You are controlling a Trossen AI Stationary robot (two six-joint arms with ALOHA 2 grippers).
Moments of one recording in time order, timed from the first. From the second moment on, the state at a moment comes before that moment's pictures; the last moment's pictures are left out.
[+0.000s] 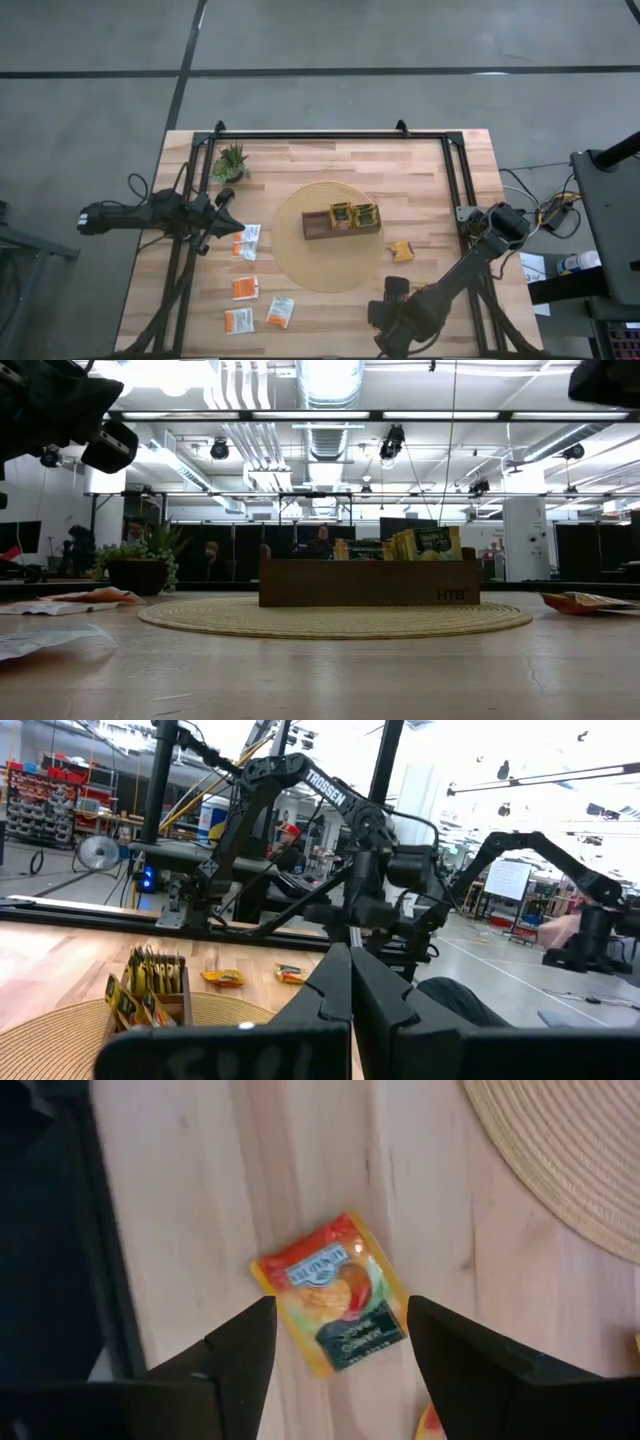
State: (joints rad) left arm -0.01 0.04 0.01 0.18 0.27 -0.27; right arm 0.77 1.93 1.49 -0.95 0.16 0.91
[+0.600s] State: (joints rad) left arm -0.01 0.04 0.01 0.18 0.27 -0.27; right arm 0.76 1.93 1.25 -0.72 0.06 1.25
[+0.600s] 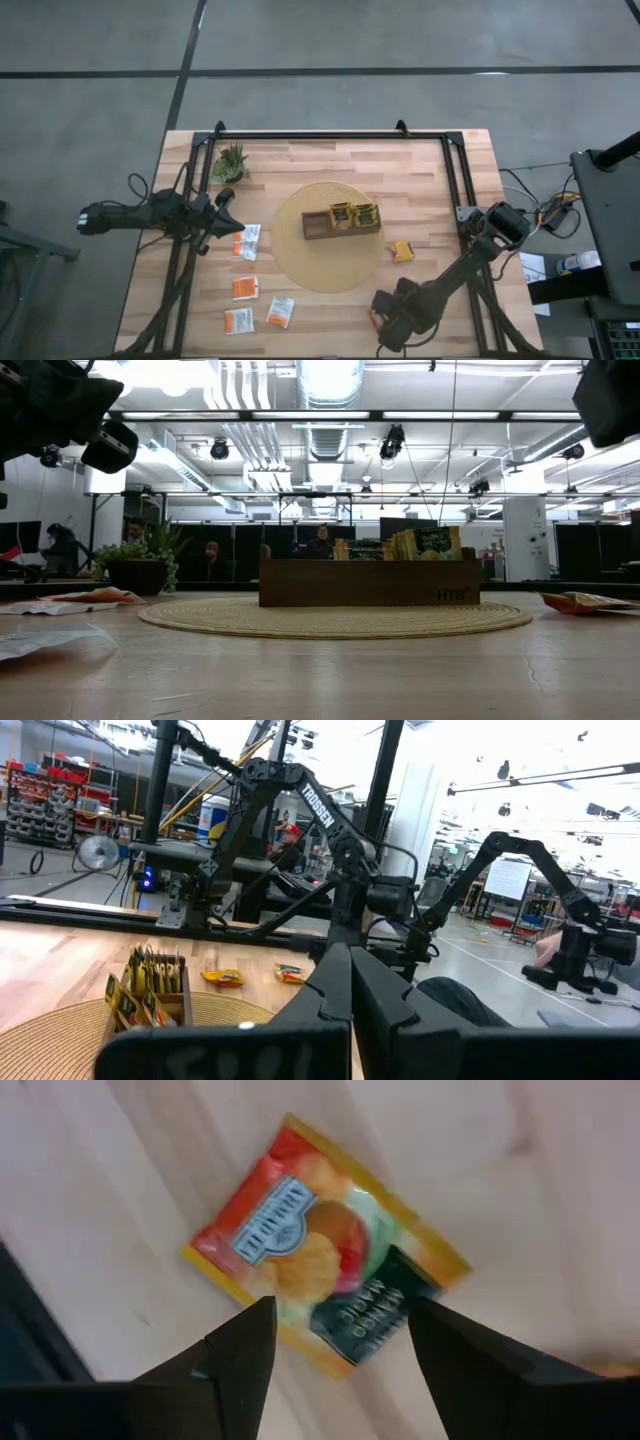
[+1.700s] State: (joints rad) left arm -0.01 0.04 0.01 0.18 0.27 -0.27; right arm 0.75 1.94 1.24 -0.95 0.07 1.07
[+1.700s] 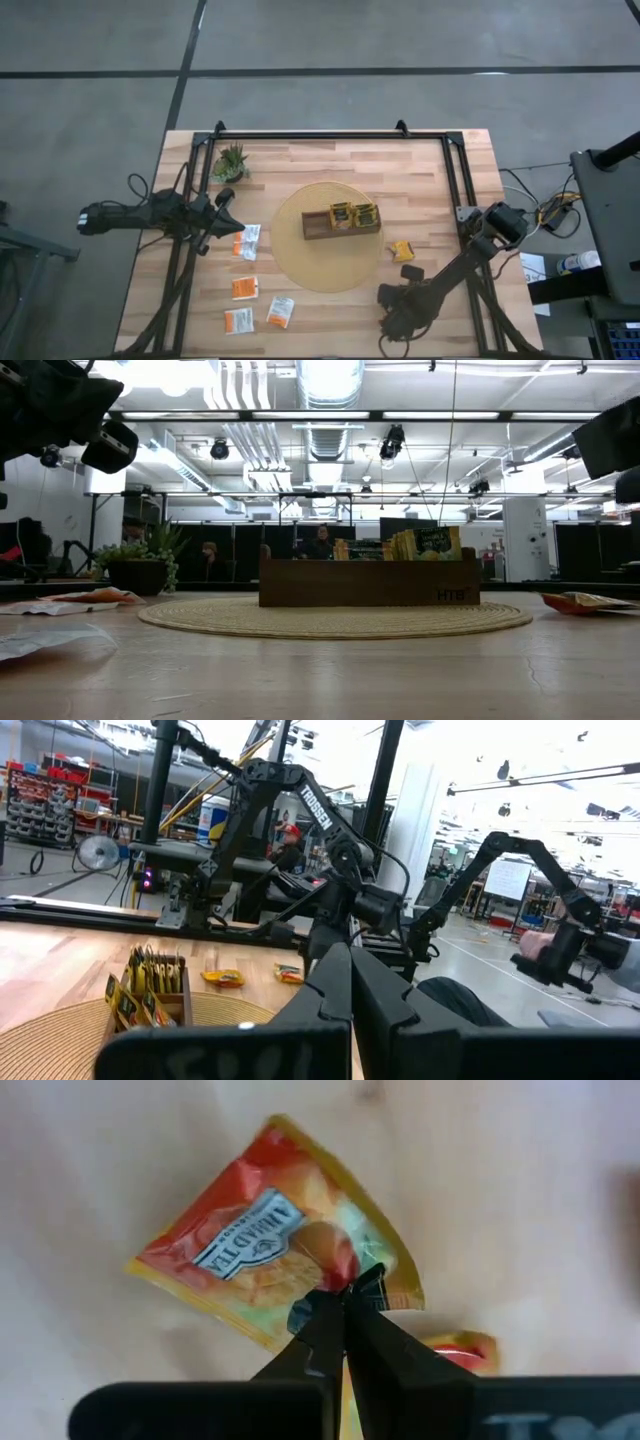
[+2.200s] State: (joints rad) left arm -0.01 0.04 0.01 0.18 0.27 -0.27; right arm 0.69 1.94 1.46 -1.18 0.55 0.75
